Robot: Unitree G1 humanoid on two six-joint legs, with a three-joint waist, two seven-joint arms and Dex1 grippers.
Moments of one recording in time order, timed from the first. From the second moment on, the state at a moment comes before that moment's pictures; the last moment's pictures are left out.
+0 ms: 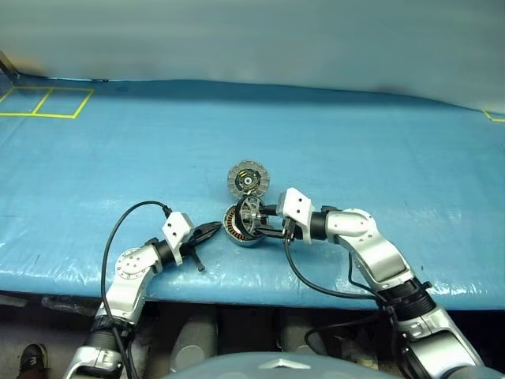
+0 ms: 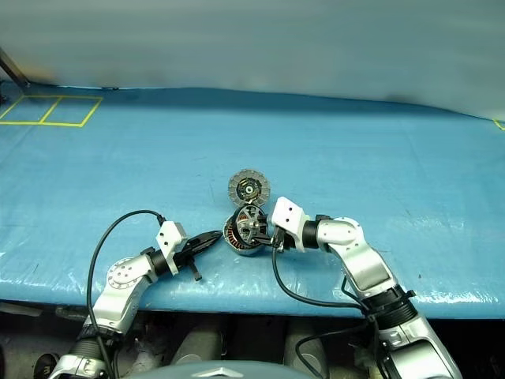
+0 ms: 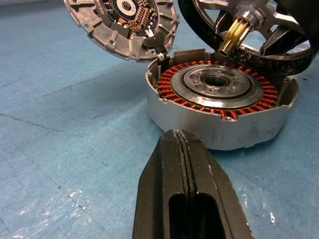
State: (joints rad) left arm -0.05 0.36 -0.09 0.22 -0.20 -0.21 -0.87; right arm -0.30 -0.48 0.31 -0.10 0.13 0.27 0.92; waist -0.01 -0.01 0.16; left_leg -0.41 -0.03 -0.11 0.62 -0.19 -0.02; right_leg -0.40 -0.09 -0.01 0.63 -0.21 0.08
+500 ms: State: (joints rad) left arm -0.05 0.36 -0.09 0.22 -0.20 -0.21 -0.87; right arm -0.30 -0.45 0.28 -0.08 0.15 0.22 0.91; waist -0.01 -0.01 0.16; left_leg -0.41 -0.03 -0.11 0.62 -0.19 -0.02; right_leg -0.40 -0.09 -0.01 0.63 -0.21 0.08
